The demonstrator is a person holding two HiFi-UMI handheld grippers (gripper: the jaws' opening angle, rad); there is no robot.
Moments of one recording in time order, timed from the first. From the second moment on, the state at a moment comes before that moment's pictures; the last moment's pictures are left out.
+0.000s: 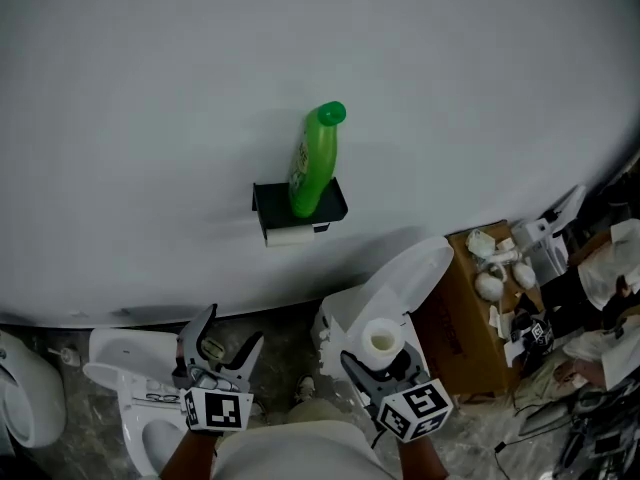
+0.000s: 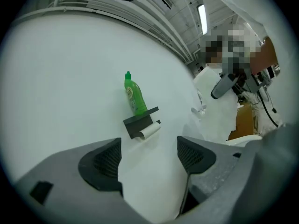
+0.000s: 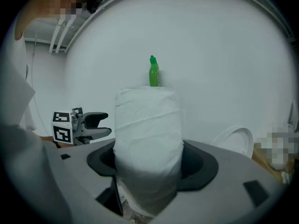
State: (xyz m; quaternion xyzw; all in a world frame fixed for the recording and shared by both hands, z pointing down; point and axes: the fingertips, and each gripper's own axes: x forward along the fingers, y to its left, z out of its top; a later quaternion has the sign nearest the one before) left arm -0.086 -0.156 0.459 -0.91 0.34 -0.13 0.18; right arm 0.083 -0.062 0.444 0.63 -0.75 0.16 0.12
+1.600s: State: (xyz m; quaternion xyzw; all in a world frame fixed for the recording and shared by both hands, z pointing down) left arm 0.082 -0.304 0.509 -0.76 0.34 -0.41 0.37; right arm 0.248 -0.157 0.465 0.56 -0.81 0.17 0.03
